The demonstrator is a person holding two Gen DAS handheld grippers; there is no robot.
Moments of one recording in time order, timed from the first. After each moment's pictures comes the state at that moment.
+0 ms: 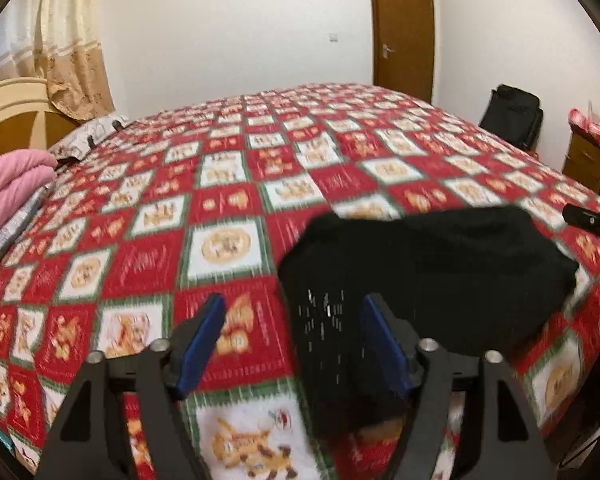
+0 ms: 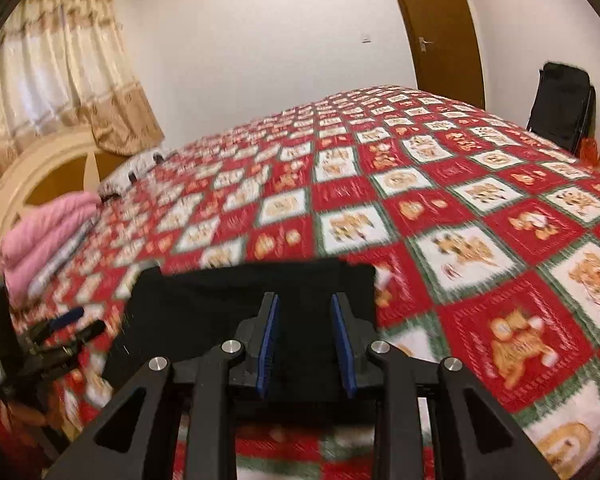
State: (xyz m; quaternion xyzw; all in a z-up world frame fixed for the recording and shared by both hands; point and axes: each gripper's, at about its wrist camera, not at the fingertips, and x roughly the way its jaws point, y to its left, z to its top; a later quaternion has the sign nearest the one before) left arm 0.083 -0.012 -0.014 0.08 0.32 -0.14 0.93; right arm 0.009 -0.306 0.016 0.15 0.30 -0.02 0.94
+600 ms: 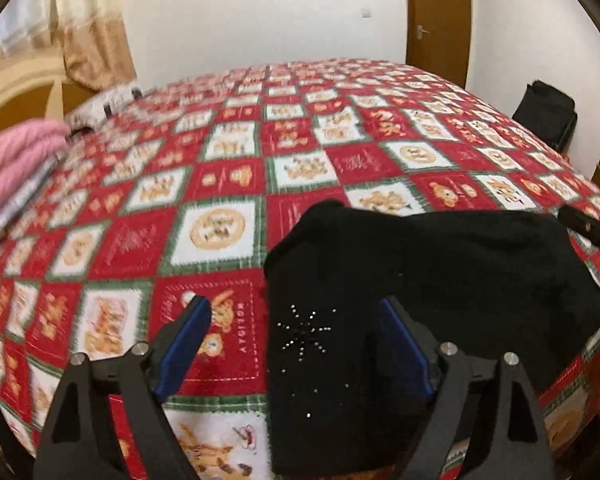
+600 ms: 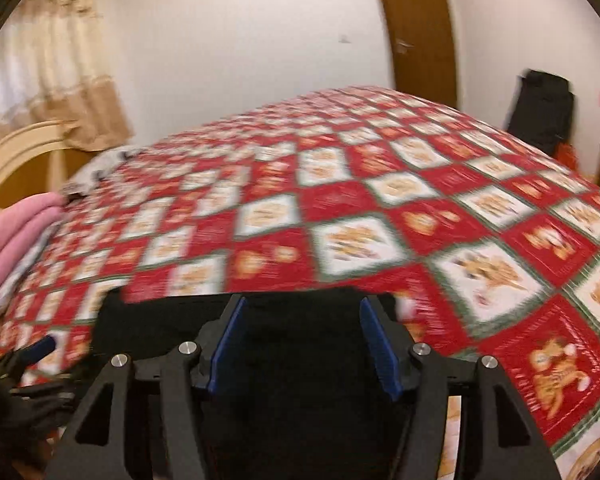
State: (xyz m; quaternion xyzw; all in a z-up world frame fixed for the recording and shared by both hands) left arm 0.113 -0.037 -0.037 0.05 0.39 -0.09 0.91; right arm 0.065 -0.290 -0.003 0.12 0.32 -0.11 0.93
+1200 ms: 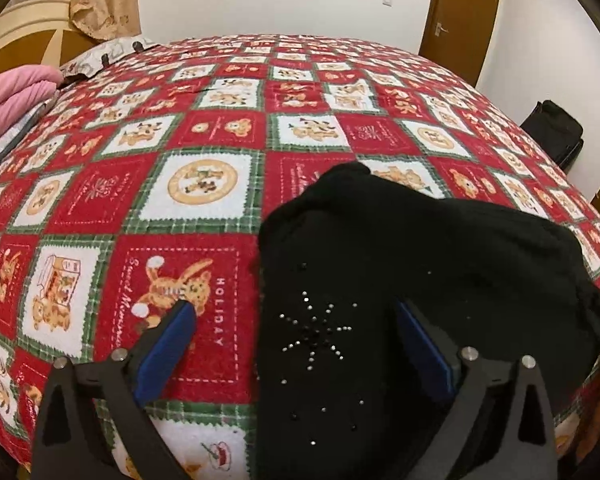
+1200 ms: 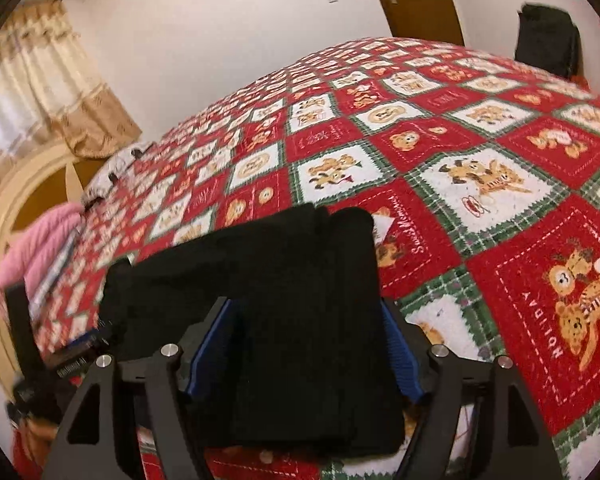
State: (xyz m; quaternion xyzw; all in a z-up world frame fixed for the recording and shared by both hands) left arm 0.129 -0.035 -0.067 0.01 0.43 -0.09 0.90; right arm 0.038 -0.317 -0.043 0.19 0.36 -0.04 0.91
